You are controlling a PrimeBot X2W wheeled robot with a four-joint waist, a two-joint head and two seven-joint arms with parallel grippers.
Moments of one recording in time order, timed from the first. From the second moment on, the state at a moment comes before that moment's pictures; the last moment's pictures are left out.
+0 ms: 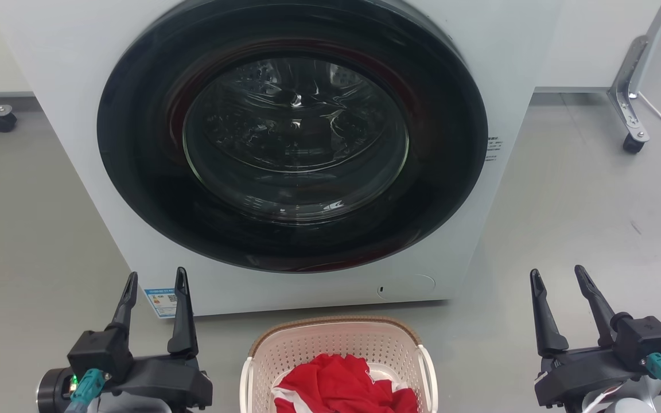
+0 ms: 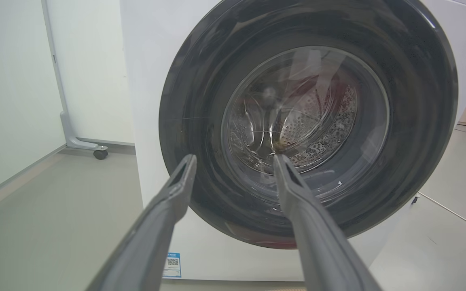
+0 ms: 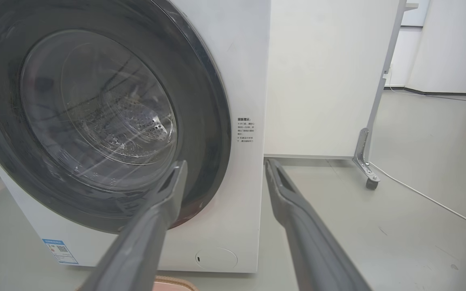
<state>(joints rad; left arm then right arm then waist) -0.09 0.09 -0.14 0.14 -0.32 0.12 -0.18 -0.13 -0.24 0.26 0.21 0.32 -0.08 -0.24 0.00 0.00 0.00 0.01</state>
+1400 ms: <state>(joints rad) -0.08 0.08 -0.16 0.10 -0.31 0.12 -0.15 -0.14 -0.24 0.26 0.19 0.34 -0.07 -0.22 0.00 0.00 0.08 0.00</state>
